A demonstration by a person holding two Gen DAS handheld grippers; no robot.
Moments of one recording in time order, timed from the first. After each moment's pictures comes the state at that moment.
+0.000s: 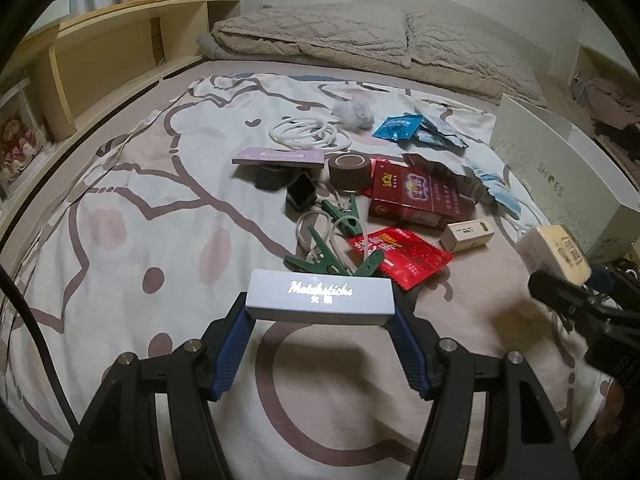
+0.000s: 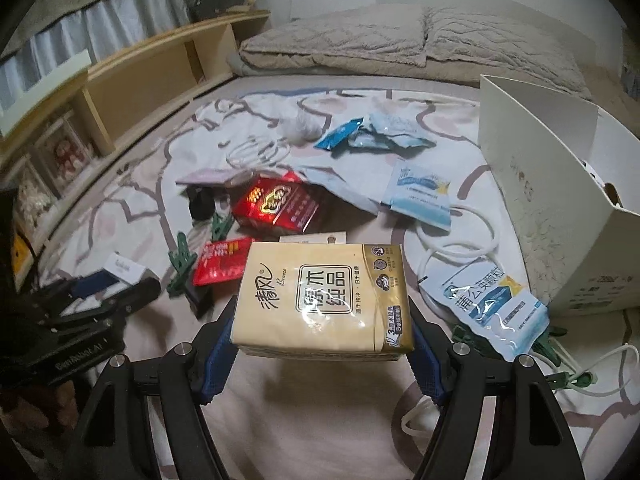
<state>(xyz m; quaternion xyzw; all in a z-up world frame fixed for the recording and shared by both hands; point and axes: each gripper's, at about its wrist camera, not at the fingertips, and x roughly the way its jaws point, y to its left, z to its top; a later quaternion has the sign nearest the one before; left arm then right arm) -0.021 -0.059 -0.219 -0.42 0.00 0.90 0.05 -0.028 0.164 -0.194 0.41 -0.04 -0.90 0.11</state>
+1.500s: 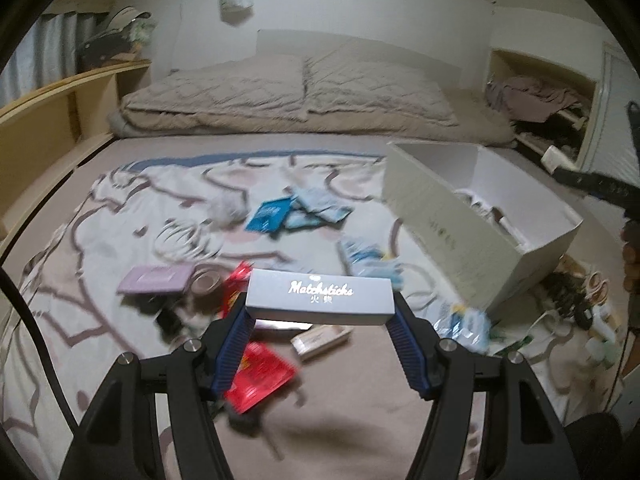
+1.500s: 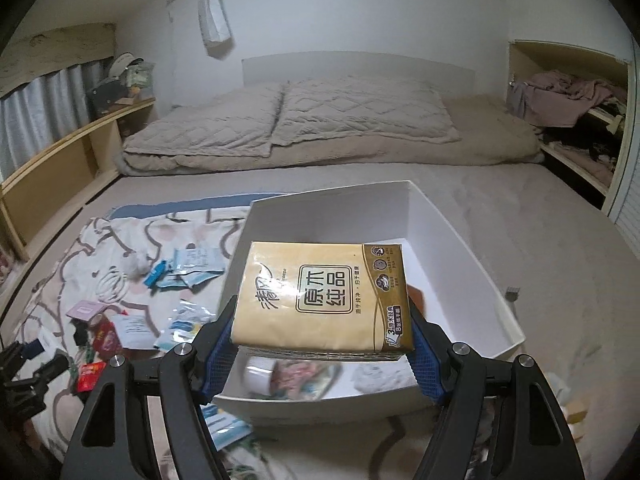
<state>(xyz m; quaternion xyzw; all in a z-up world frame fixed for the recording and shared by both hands) -0.048 0.042 -0.149 -0.33 0.02 0.92 0.19 -0.044 0.382 -0.082 0.32 -0.05 -0.94 -0.07</state>
